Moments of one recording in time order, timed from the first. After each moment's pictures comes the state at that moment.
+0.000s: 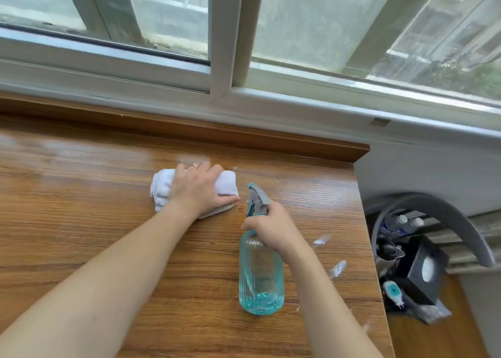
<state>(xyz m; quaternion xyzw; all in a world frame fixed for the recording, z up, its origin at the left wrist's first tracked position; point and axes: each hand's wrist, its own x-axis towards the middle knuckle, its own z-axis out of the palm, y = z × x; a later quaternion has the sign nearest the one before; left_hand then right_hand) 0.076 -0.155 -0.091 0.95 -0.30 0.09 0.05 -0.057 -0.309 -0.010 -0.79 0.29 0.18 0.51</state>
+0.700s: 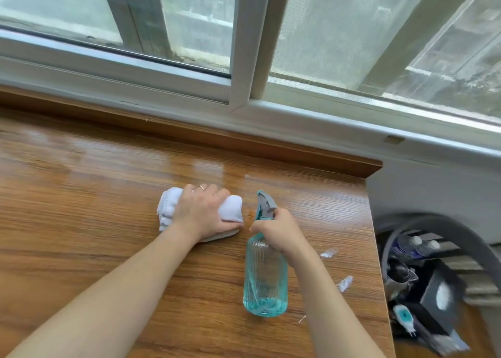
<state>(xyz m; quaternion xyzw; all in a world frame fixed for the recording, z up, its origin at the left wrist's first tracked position) 0.041 -0.132 -0.096 0.94 -0.31 0.12 0.06 -0.047 -0.305 -0.006 -0.79 0.31 0.21 0.49</state>
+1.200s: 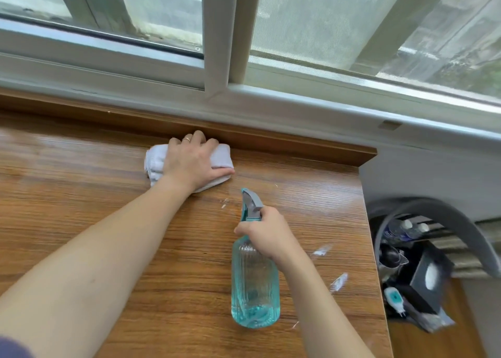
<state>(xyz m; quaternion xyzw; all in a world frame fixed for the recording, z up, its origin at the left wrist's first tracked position) 0.139 -0.174 -0.091 0.95 -0.28 0.13 0.05 -0.042 -0.311 -0.010 -0.79 0.30 0.22 0.48</state>
